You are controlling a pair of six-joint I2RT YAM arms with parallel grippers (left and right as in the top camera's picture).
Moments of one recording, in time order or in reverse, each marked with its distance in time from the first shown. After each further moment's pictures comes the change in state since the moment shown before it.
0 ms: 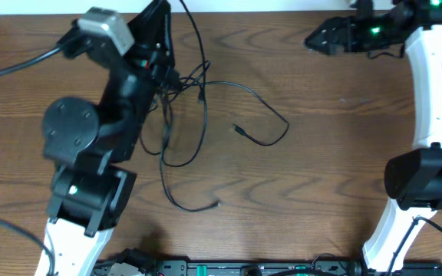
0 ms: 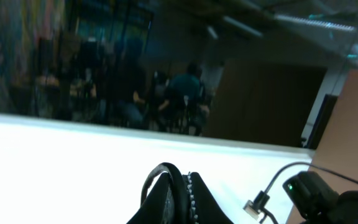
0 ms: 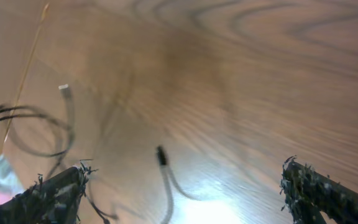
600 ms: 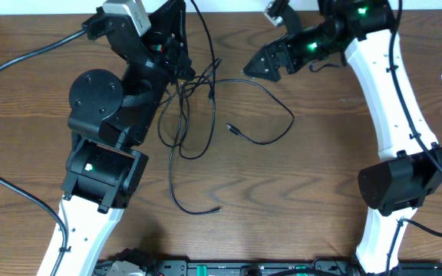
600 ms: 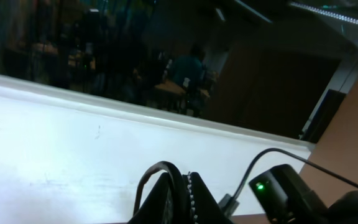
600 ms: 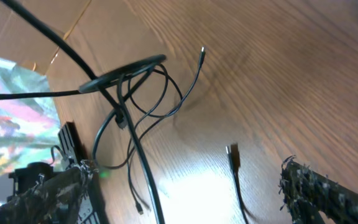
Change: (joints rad) left arm 0.000 0.077 0.000 -0.014 0.000 -0.090; right arm 0.259 0.000 0.000 -0.013 -0.093 -0.111
